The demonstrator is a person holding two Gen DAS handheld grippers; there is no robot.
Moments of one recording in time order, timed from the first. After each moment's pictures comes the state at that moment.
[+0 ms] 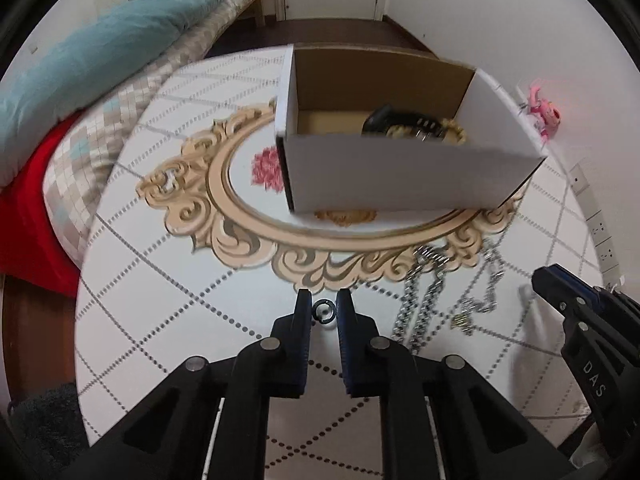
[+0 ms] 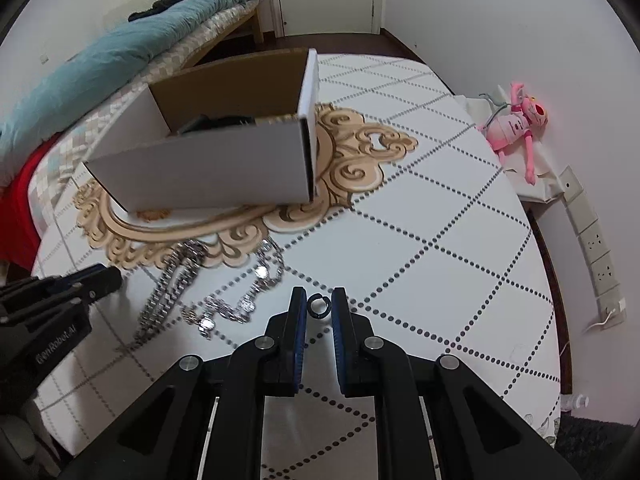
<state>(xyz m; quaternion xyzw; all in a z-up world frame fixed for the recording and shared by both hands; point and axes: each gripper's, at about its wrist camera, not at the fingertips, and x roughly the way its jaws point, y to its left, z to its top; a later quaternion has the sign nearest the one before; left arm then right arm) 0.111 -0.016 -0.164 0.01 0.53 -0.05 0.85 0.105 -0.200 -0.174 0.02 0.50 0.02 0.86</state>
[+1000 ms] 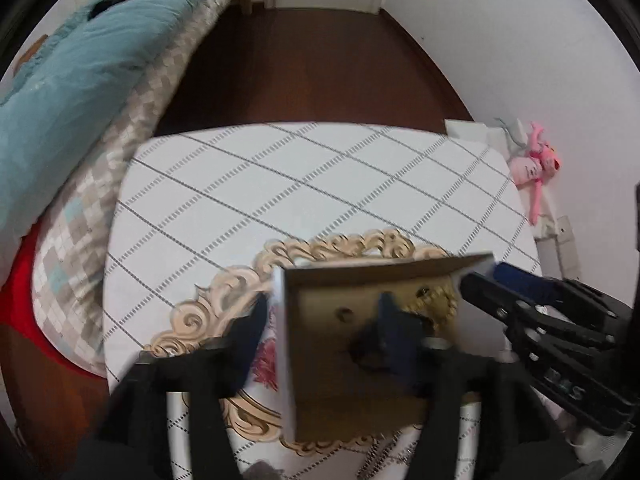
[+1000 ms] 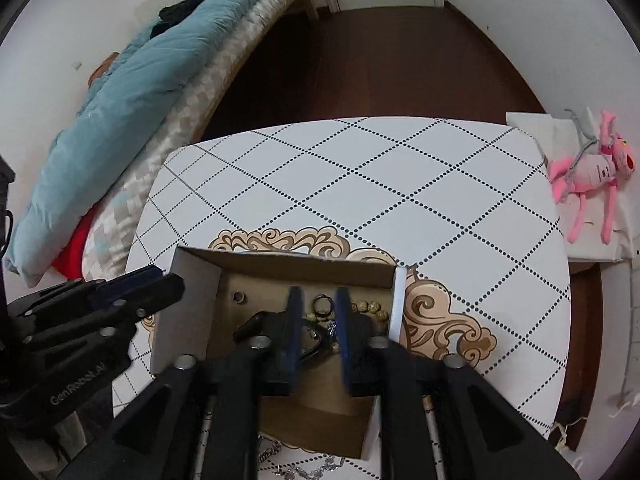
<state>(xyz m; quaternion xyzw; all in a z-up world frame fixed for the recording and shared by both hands) 0.277 -0.009 -0.101 -0.02 0.57 -0.06 0.82 0.307 -0.187 -0.123 0.07 0.57 0.13 0.81</state>
